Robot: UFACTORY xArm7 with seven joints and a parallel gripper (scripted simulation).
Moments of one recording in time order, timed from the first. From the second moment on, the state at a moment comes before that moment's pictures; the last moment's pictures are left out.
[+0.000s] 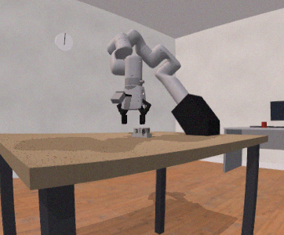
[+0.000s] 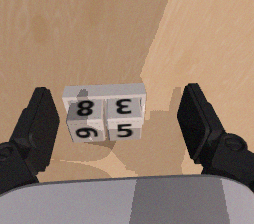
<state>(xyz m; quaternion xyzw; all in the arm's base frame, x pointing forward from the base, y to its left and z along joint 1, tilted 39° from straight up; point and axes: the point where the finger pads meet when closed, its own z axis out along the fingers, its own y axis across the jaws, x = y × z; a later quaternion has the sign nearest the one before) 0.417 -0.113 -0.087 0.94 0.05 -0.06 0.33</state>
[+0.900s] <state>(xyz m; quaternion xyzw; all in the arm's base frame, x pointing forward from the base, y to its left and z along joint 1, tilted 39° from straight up) 0.400 -0.129 -0.073 0.93 -0.15 0.01 0.34</state>
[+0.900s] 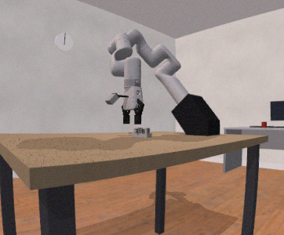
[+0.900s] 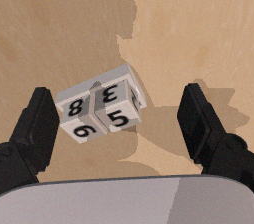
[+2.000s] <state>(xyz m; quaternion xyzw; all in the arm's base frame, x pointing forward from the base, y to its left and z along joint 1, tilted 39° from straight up) 0.373 -0.152 -0.050 0.84 -0.43 0.11 0.32</state>
